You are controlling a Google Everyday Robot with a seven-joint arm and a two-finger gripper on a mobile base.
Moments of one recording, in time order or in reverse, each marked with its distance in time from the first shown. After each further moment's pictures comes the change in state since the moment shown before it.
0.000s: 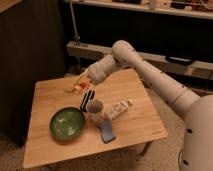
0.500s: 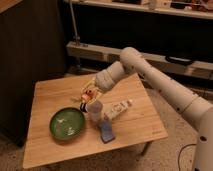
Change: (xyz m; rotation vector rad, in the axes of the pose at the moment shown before) arm -0.001 0.070 -0.023 -0.026 -0.080 0.145
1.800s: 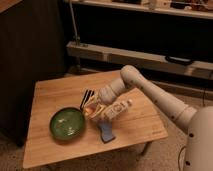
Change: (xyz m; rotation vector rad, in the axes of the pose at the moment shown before) arm 0.042 0.028 0.045 -0.052 -0.119 0.109
